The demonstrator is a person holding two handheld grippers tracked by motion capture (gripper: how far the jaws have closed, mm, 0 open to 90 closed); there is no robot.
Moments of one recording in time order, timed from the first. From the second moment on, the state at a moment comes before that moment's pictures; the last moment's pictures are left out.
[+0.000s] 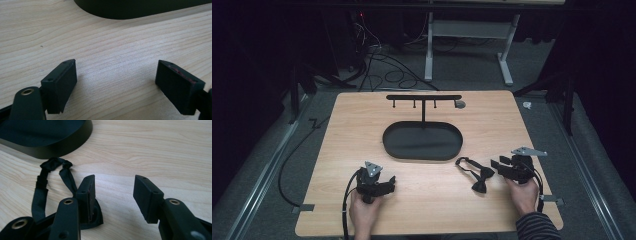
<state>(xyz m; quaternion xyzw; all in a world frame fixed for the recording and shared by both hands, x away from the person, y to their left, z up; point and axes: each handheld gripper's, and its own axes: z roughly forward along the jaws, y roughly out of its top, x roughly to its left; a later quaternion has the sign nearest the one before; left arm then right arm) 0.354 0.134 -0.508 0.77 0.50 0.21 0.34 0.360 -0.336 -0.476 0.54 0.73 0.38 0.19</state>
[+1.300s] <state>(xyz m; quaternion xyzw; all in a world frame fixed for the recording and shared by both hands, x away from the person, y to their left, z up) 0.354 0.134 -0.508 0.77 0.50 0.21 0.34 0.379 -0.283 -0.479 0.49 0.77 0.38 0.14</state>
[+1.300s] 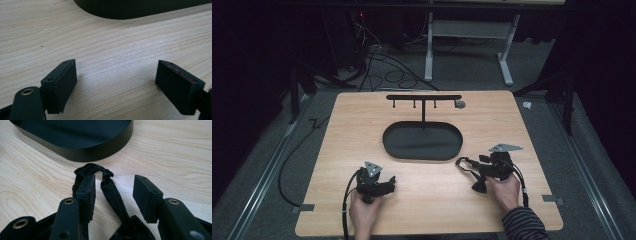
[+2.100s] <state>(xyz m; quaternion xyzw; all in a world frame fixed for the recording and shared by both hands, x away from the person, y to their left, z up) 0.354 0.134 -0.508 0.77 0.50 0.21 0.34 0.383 -0.270 -0.490 0.46 0.81 0.34 0.12</state>
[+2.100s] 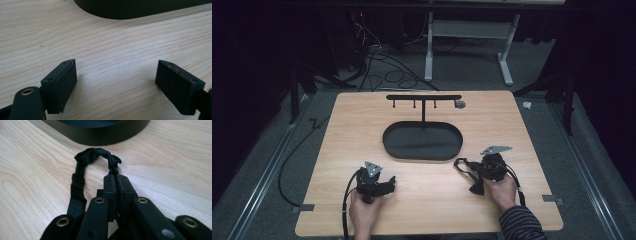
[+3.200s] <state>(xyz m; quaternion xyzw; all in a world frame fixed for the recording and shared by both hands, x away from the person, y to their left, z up) 0.354 0.135 -0.508 0.77 0.50 0.21 0.34 0.370 -0.279 -0.433 0.43 0.79 0.42 0.16</state>
